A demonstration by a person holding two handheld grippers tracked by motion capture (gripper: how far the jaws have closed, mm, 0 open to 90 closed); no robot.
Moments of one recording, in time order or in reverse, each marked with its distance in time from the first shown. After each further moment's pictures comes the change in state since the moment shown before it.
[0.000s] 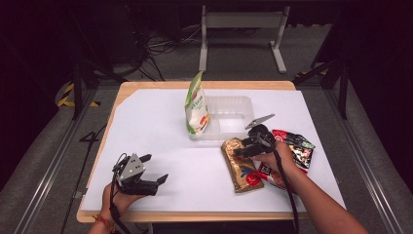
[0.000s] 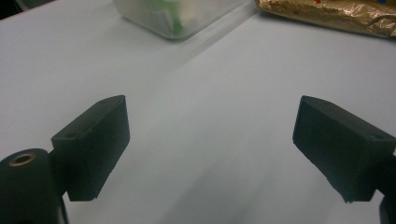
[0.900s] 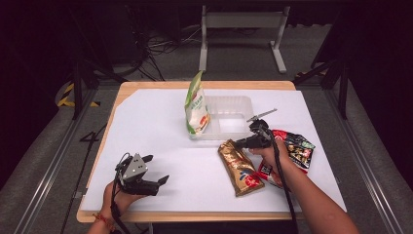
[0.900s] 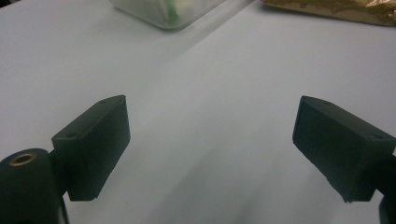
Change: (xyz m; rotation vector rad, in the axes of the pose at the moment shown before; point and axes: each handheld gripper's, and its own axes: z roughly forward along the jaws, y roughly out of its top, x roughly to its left) left arm 0.002 -0.001 0.005 0.035 -0.015 0.019; right arm -0.016 0.006 0.005 -0.028 0.165 0.160
